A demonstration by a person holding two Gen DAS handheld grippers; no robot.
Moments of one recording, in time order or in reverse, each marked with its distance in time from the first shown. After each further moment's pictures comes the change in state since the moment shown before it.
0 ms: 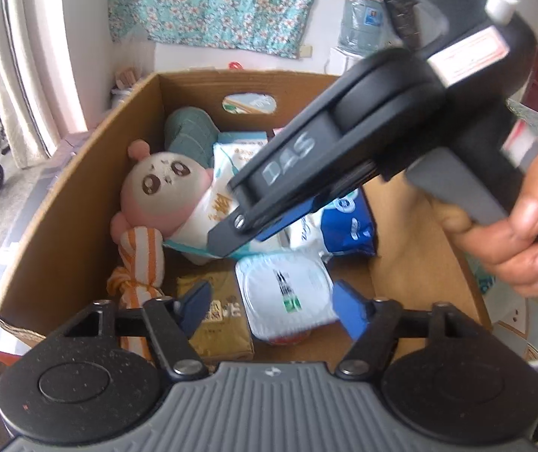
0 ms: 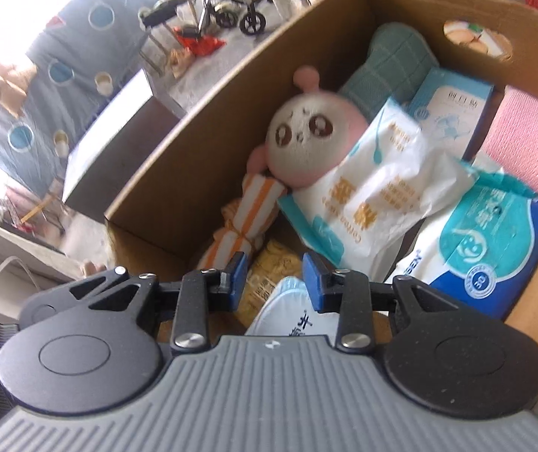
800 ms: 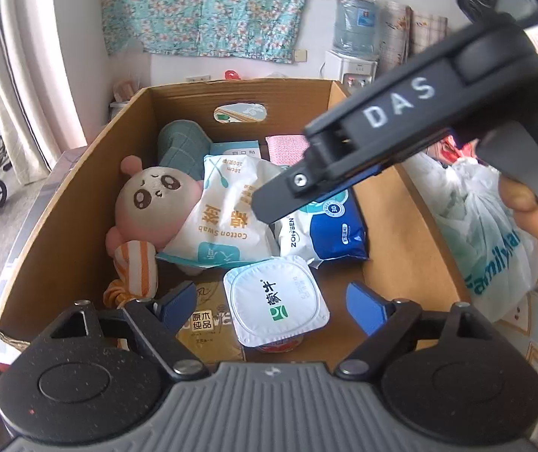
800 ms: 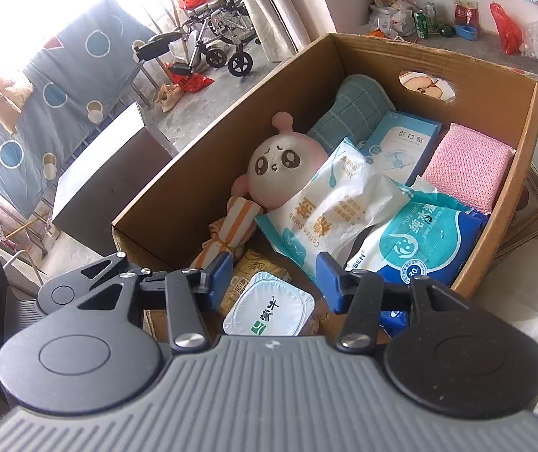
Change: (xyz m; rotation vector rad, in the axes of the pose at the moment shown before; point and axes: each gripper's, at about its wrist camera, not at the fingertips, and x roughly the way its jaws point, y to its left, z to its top) left arm 0.001 -0.014 0.001 0.050 -0.012 -0.001; right arm -0.049 -0.002 -0.021 -0.043 -0.106 -0.082
